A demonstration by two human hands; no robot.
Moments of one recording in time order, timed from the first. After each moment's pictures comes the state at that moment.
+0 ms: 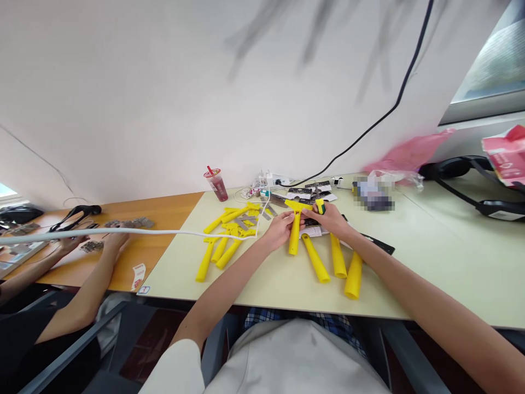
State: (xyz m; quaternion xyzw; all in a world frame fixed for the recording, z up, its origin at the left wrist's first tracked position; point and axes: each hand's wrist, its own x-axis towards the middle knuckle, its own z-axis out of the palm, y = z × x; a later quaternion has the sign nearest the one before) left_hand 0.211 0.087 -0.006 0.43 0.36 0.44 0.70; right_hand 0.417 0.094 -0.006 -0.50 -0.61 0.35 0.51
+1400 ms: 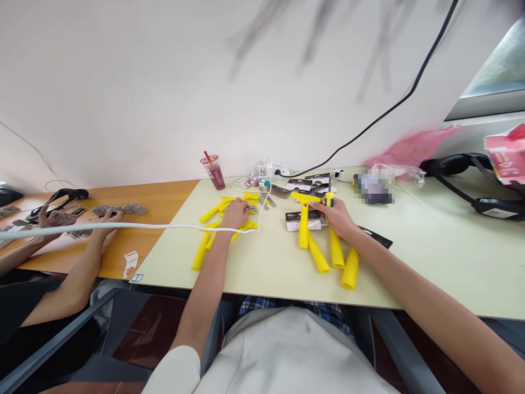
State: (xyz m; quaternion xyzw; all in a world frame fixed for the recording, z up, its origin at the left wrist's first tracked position) left_hand 0.064 0.126 0.000 0.77 0.62 0.12 -0.01; right_hand 0.421 0.090 -0.021 -0.50 -0.46 0.46 0.58
